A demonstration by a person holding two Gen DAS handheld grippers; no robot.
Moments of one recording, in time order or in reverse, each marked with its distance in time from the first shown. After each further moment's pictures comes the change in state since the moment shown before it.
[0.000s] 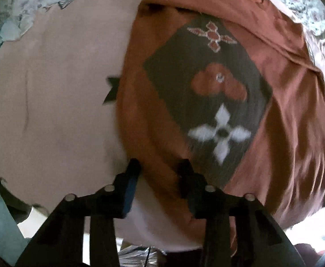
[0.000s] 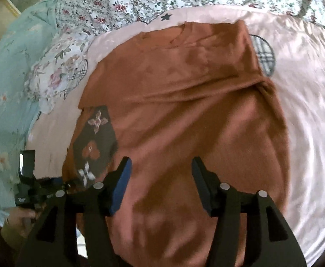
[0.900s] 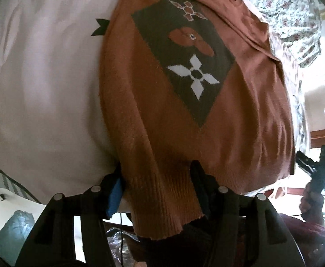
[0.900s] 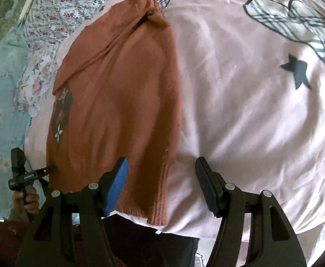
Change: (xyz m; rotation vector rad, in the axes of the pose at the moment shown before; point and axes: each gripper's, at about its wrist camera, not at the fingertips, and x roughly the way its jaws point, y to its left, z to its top) left arm 0.005 0.030 -0.053 -0.018 0.055 -0.370; right arm -0.035 -0.114 -0.133 0.264 0.082 0.044
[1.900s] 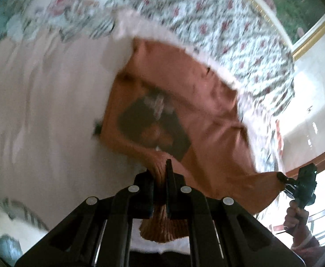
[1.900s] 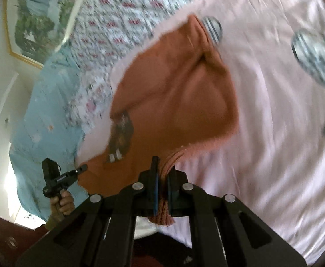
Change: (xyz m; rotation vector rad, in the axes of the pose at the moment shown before) left arm -0.108 -0.025 0.040 -0.014 -0.428 -0.109; right arm -0.048 0.019 0.080 -0.039 -0.157 0.331
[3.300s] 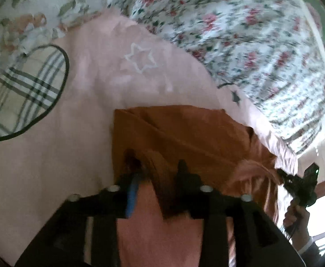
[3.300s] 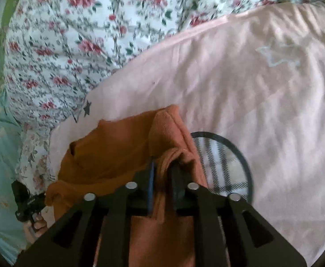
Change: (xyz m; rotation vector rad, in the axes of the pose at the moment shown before) left arm 0.224 0.028 0.255 -0.005 0.034 0.047; right arm 0.169 -0.062 0.263 0.052 -0.127 -0.288
